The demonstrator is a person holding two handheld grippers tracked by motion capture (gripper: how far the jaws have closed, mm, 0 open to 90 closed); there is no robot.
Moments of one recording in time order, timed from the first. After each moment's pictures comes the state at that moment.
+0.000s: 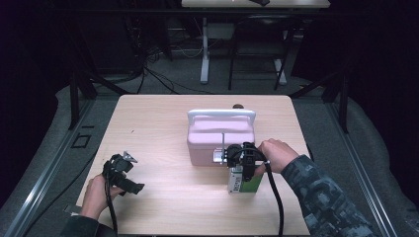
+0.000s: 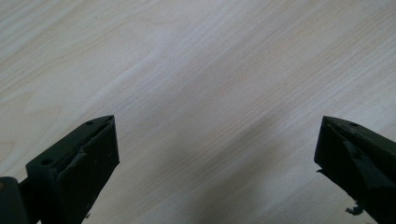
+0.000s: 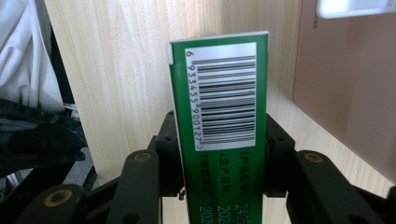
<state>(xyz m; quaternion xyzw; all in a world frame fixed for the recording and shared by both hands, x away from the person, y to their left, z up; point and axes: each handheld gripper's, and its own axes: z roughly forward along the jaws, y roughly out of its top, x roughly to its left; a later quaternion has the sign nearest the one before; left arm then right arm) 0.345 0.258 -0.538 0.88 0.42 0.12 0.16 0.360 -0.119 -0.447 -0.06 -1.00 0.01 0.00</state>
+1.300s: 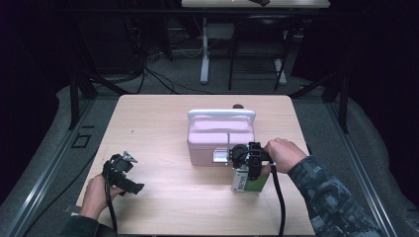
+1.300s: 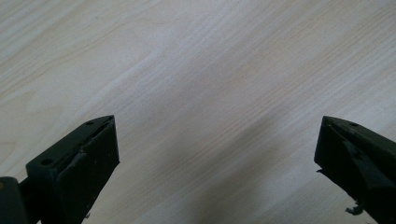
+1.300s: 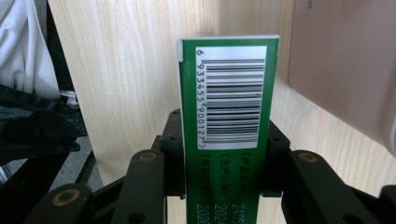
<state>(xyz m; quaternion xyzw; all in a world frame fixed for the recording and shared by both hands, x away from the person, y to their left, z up) 0.345 0.259 -0.538 0.88 0.42 0.12 0.16 0.351 -0.131 -0.435 -0.06 -1.00 0.02 -0.02</state>
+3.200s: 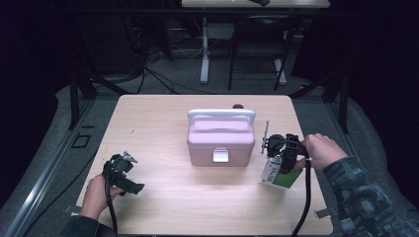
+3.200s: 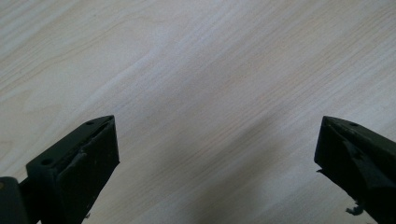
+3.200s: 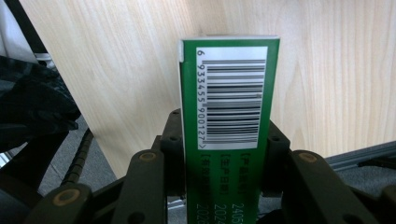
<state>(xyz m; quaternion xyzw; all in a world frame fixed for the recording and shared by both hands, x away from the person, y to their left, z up) 0.345 0.258 -0.539 0.88 0.42 0.12 0.16 0.360 -0.220 -0.415 -0.16 -0.99 0.03 -0.03</state>
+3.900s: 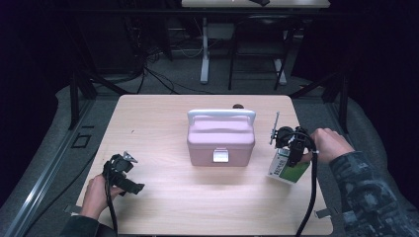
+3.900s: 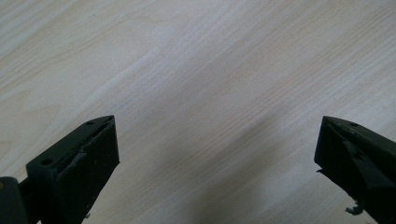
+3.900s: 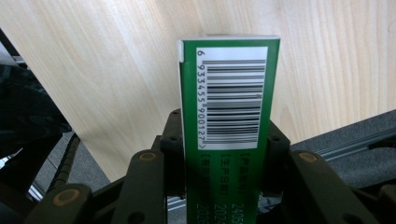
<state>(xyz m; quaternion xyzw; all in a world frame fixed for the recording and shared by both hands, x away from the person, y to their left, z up) 0.345 0.258 -0.539 0.88 0.42 0.12 0.16 0.382 -0.246 -0.414 -0.21 -0.98 0.04 -0.03</state>
